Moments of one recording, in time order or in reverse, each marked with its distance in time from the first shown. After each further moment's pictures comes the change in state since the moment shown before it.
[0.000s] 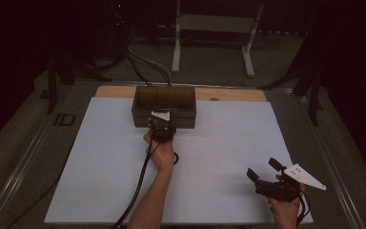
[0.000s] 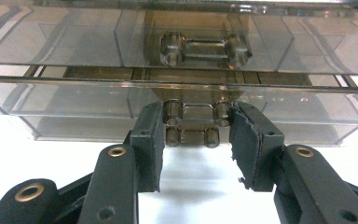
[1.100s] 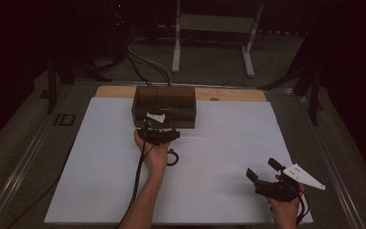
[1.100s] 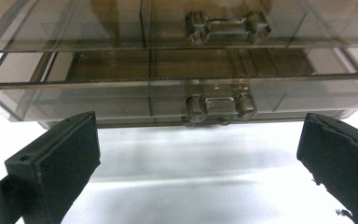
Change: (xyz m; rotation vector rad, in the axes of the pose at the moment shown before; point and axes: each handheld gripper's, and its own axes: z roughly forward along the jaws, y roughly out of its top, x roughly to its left) left arm 0.022 0.000 -0.010 0.043 -0.079 0.038; right arm 0.001 0.000 0.001 0.003 0.003 -0.004
